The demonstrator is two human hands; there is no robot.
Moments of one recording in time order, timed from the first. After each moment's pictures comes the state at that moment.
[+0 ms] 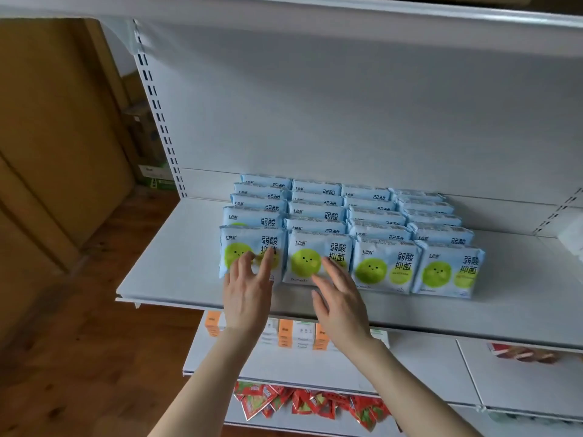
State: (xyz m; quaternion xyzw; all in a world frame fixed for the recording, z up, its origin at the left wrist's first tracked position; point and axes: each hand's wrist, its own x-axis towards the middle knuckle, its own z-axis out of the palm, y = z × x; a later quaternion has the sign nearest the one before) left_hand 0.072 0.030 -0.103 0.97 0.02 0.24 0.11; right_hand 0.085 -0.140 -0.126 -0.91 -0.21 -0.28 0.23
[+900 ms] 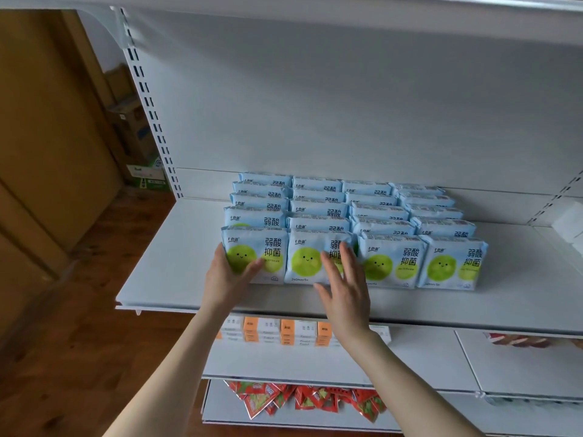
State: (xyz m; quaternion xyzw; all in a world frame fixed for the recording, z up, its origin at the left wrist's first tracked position) left_hand 0.092 0.078 -0.088 0.85 0.14 0.11 0.49; right_hand 0.096 -0.127 -0.128 -0.91 -0.13 -0.33 0.20
